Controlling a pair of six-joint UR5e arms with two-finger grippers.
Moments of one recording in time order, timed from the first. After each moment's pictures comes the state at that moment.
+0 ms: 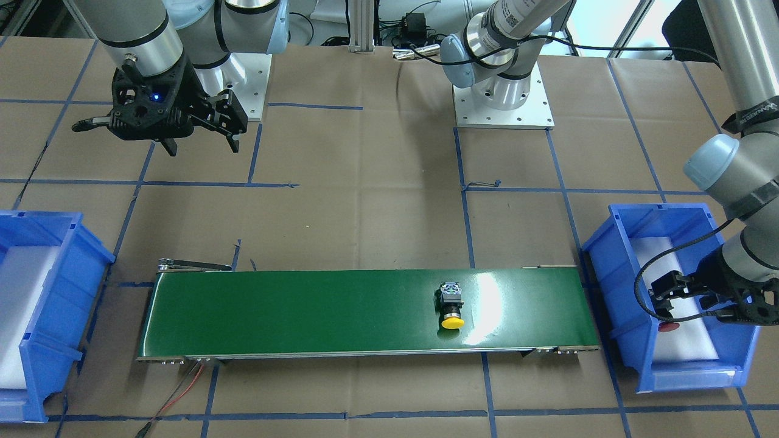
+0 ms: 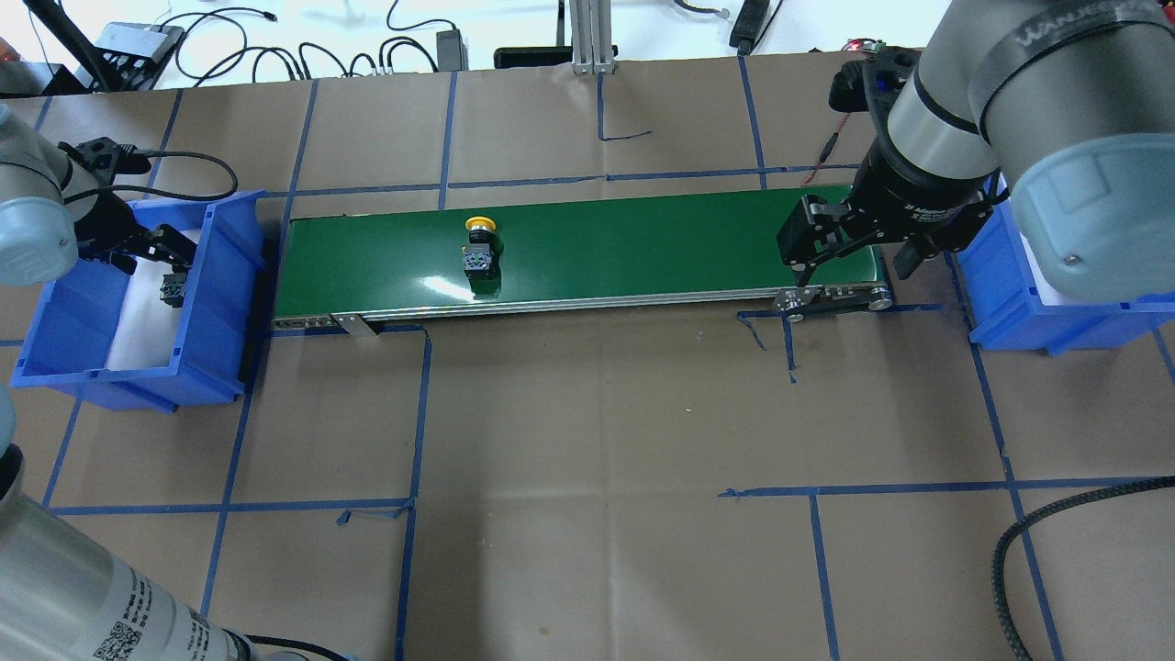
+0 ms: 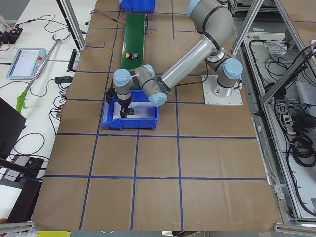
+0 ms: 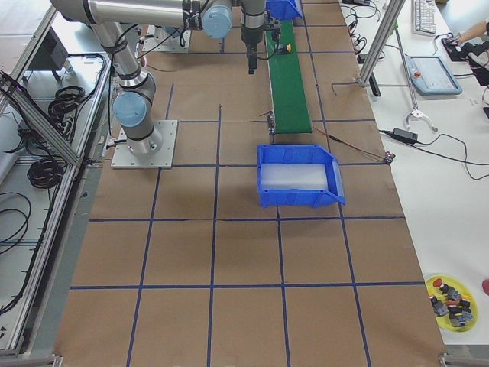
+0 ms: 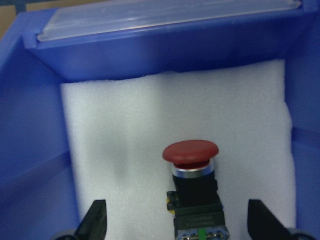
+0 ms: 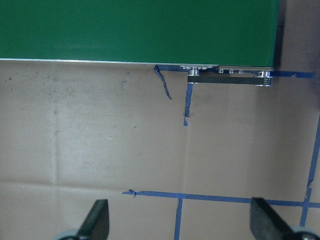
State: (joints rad) left arm -1.03 -2.09 -1.64 -0.93 1.56 0.63; right arm 1.58 -1.66 1.75 -1.66 -1.52 -0.06
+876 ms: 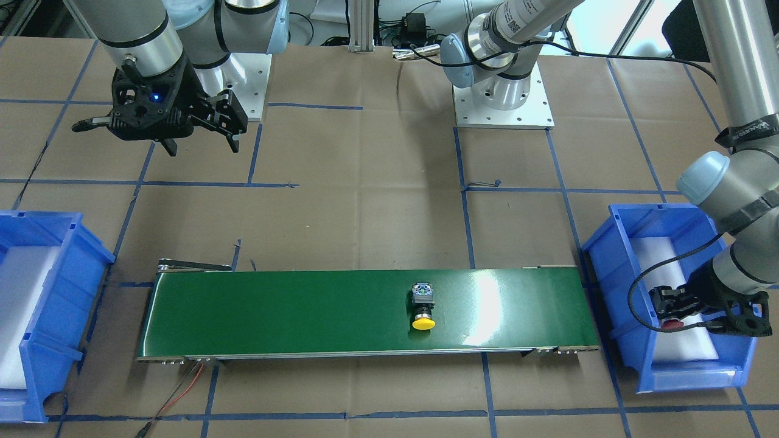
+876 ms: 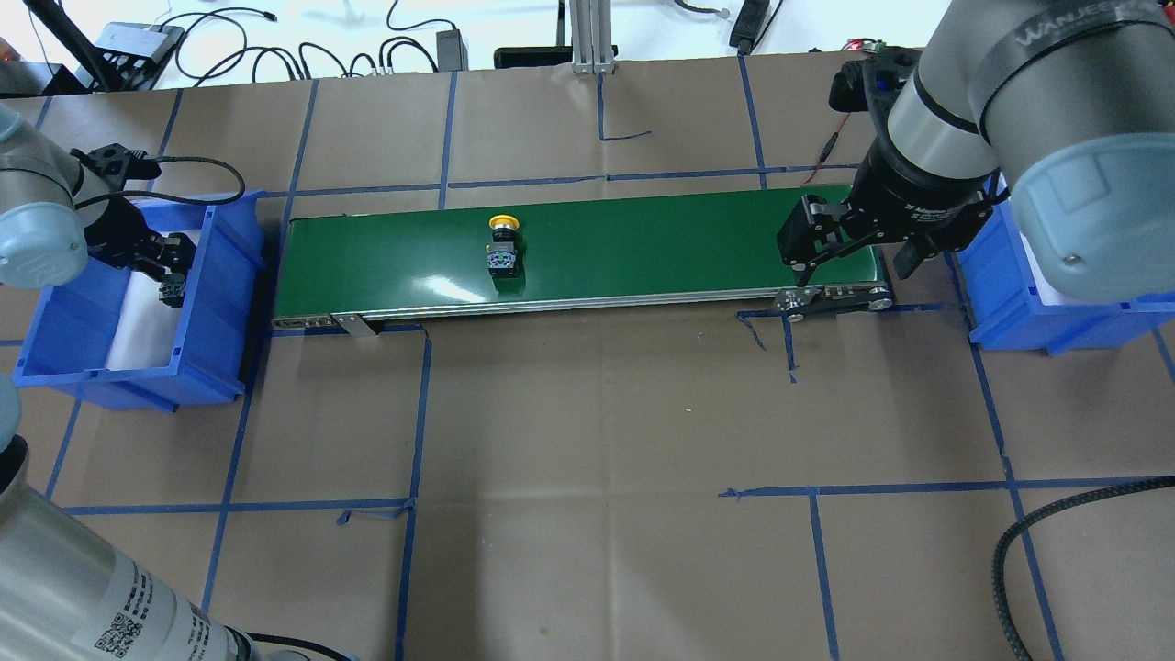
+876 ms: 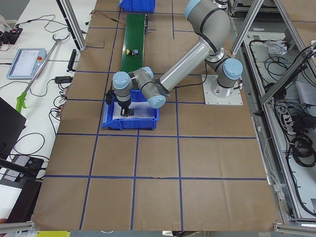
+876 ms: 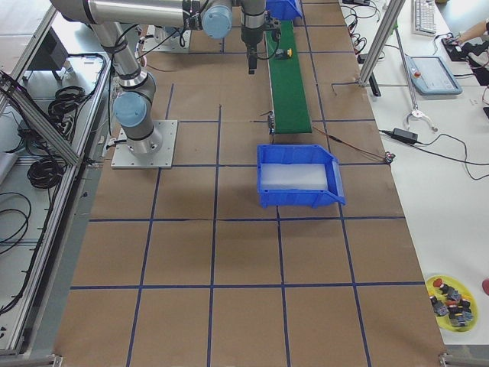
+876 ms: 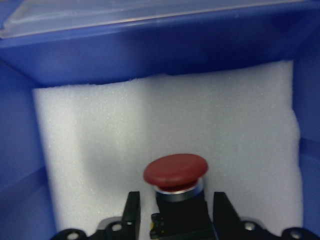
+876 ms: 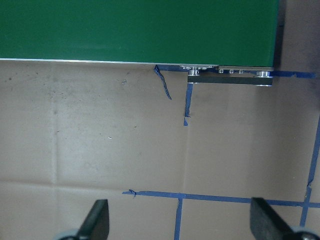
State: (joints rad) left arm -1.03 -2.10 -1.63 -0.93 1.54 0.63; right arm 1.58 -1.66 1.75 -1.66 -1.52 -0.06
